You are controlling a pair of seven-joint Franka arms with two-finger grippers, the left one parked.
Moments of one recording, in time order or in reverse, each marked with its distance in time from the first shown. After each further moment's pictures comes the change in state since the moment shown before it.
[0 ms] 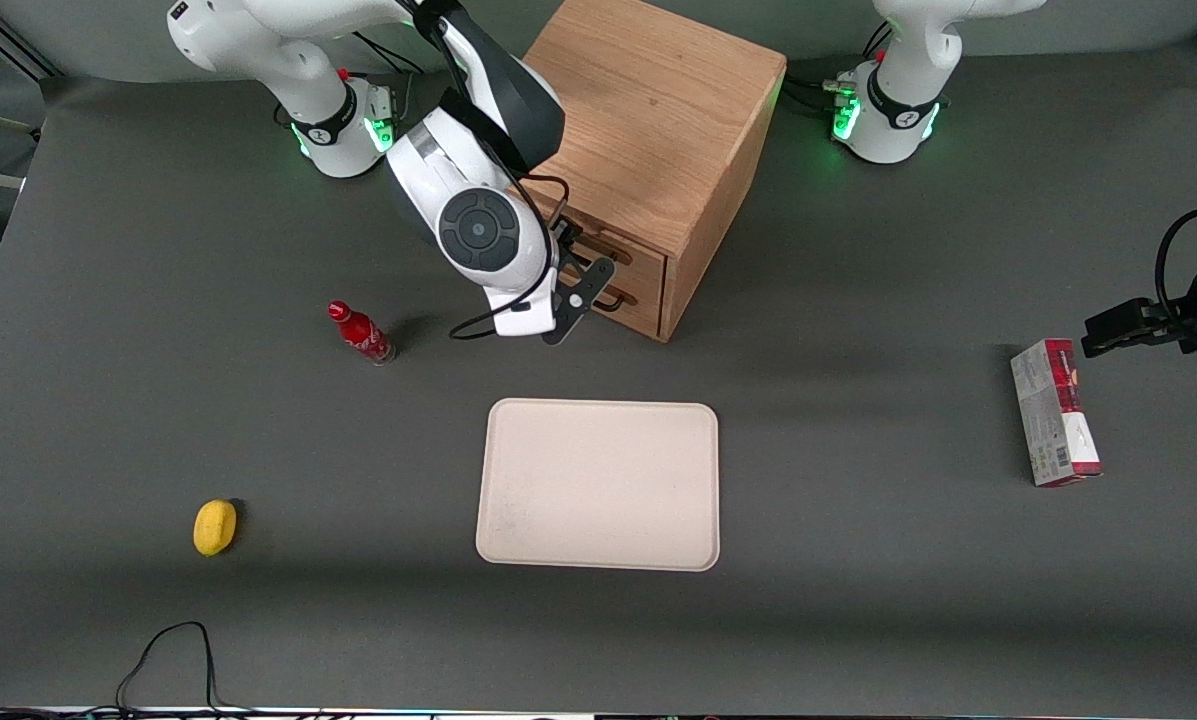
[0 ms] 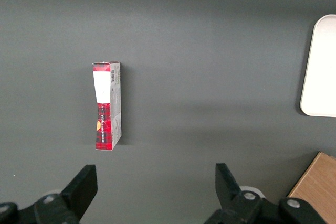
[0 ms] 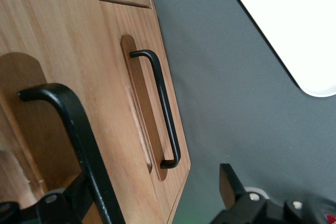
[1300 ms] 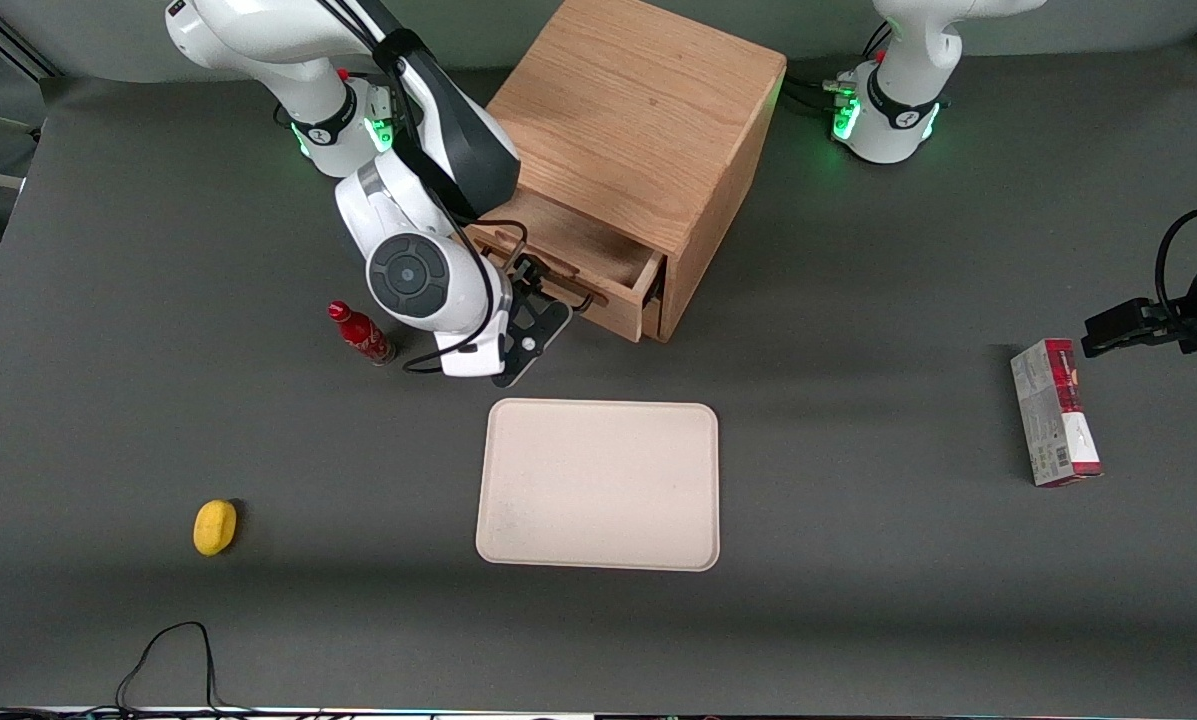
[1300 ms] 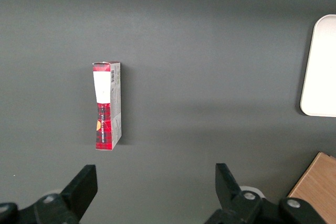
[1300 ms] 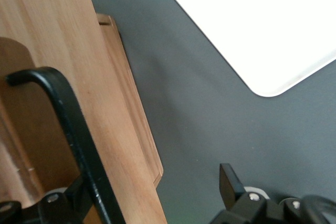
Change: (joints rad) arm -0.093 0.003 -0.018 0.002 -0.002 0.041 -0.045
